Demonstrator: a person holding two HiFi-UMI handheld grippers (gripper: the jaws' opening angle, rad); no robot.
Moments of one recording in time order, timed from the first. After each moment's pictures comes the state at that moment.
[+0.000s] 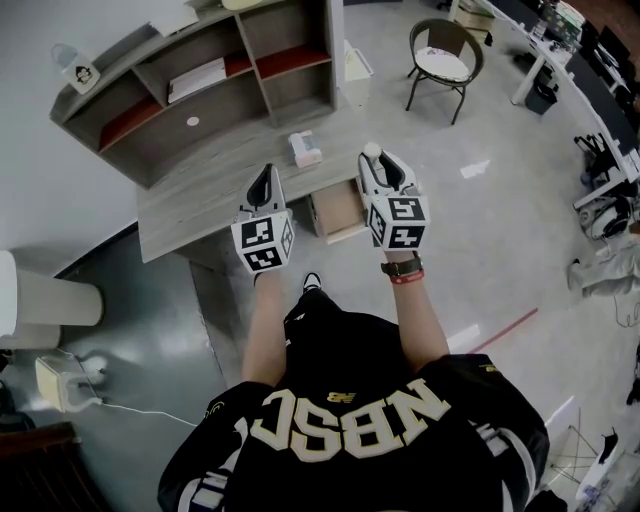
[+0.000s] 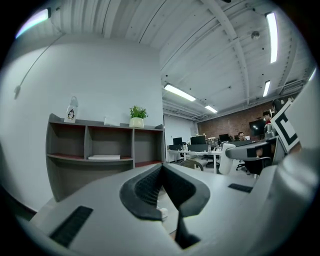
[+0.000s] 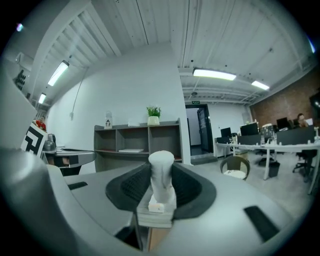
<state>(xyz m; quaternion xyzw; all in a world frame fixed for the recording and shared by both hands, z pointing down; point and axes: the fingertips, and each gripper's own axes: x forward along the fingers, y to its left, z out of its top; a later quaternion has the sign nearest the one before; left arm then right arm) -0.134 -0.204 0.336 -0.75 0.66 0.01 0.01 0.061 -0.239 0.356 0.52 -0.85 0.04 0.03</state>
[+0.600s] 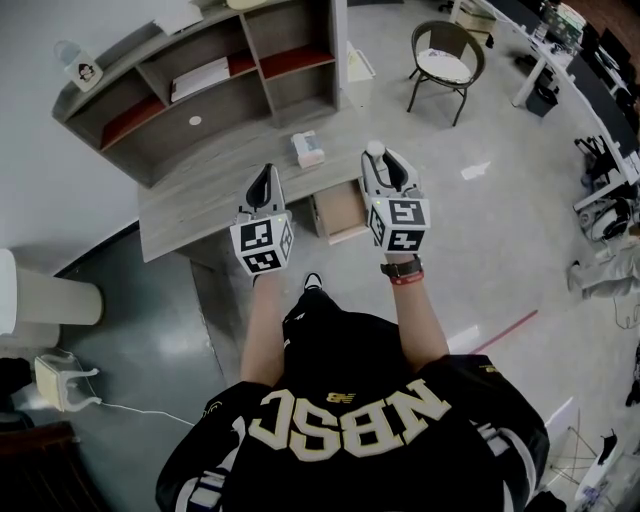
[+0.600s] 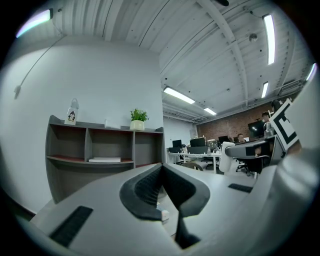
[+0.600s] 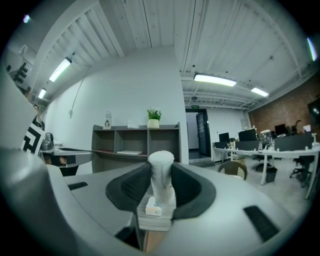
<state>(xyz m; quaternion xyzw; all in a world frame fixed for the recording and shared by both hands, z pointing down) -0.142 -0.199 0.331 -0.76 0.65 0.02 0.02 0.057 -0.235 0.342 0.54 -0.84 0.01 0.03</state>
